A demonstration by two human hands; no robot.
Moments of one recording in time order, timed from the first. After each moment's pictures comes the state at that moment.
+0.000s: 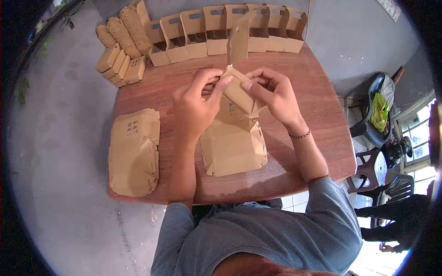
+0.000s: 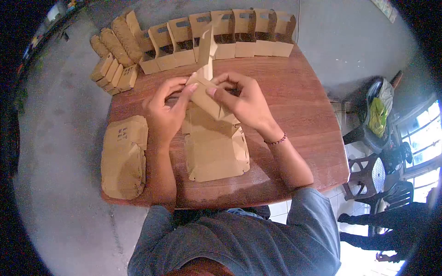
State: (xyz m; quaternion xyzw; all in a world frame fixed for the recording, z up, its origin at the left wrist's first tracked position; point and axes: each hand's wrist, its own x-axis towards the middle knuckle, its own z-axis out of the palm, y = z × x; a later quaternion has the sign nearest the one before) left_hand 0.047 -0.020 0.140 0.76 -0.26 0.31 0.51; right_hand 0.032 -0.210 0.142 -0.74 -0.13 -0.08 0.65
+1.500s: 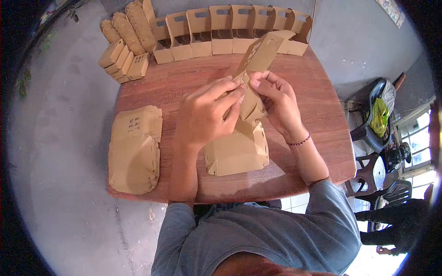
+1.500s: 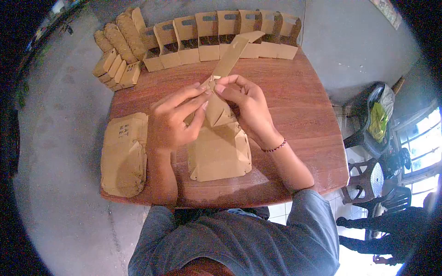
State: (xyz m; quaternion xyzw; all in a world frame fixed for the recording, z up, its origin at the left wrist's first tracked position) left_hand 0.032 -0.007 0.147 0.80 -0.39 0.36 0.28; right_hand 0.029 -0.200 0.134 -0.50 -0.07 0.05 0.86
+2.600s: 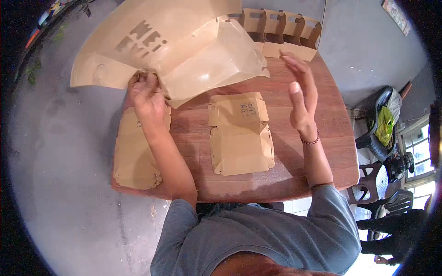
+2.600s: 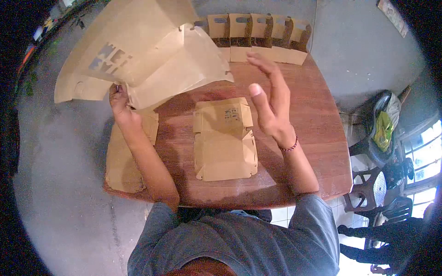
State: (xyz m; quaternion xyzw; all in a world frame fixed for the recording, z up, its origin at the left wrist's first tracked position) left_hand 0.091 0.104 0.123 0.35 -0.23 0.26 0.87; right_hand 0.038 -0.223 0.139 -0.73 -0.29 -0.36 0.50
